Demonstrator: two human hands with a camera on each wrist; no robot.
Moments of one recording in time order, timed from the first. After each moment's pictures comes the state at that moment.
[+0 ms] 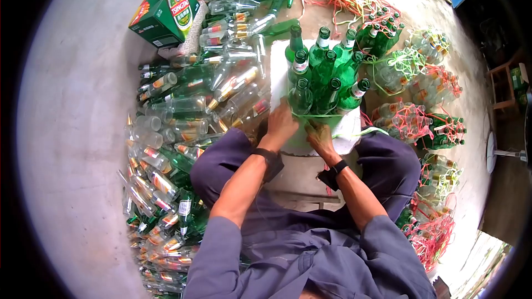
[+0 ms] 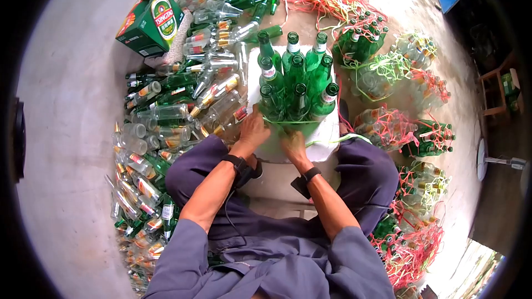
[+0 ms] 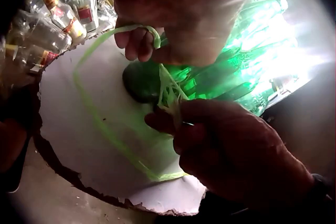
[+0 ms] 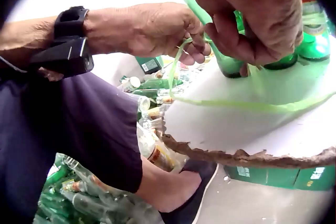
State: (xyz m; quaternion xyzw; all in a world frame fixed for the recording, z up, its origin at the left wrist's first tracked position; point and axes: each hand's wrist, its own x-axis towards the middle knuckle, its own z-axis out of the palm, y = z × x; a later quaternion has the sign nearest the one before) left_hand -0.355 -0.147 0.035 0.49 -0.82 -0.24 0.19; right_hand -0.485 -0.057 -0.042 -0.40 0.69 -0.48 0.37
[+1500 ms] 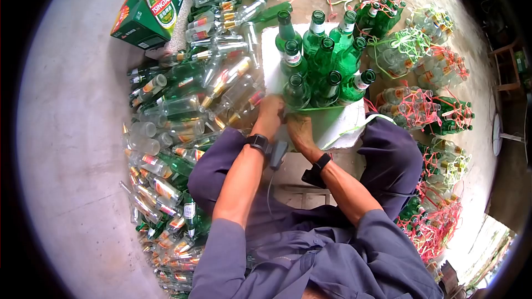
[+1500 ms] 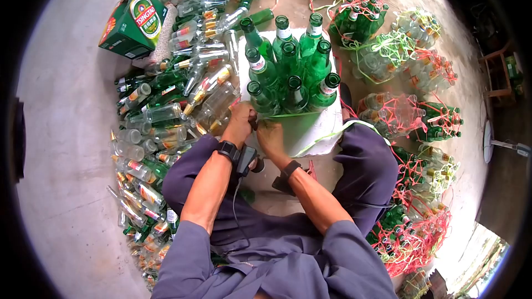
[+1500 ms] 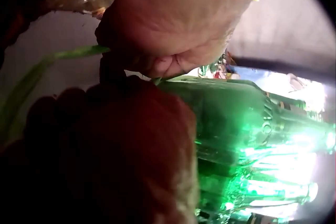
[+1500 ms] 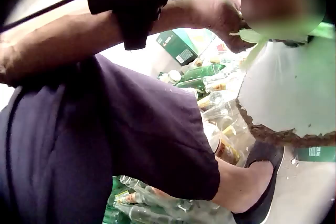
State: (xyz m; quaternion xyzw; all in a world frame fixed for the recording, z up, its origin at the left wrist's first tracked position) left_hand -0.326 -0.193 -0.064 0.42 -0.76 -0.44 0.26; right_hand -0.428 -0.090 -0.040 -0.34 0.68 -0.50 0.42
